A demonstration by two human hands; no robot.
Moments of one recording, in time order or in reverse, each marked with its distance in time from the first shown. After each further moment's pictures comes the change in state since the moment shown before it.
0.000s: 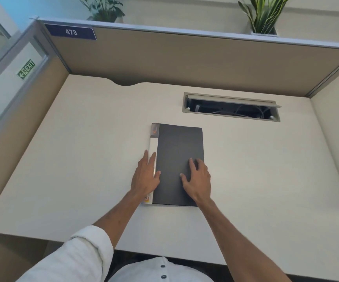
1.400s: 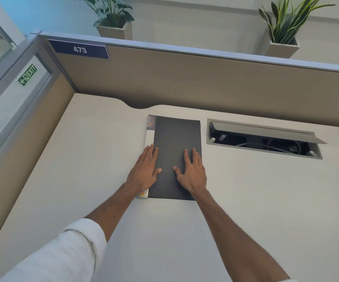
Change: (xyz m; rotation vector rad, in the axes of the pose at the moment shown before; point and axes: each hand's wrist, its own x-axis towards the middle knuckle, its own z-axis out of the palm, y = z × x) left_hand 0.212 -0.066 -0.099 0.350 -0.061 0.239; right_hand 0.204 -0.143 0.010 -0.073 -0.039 -0.056
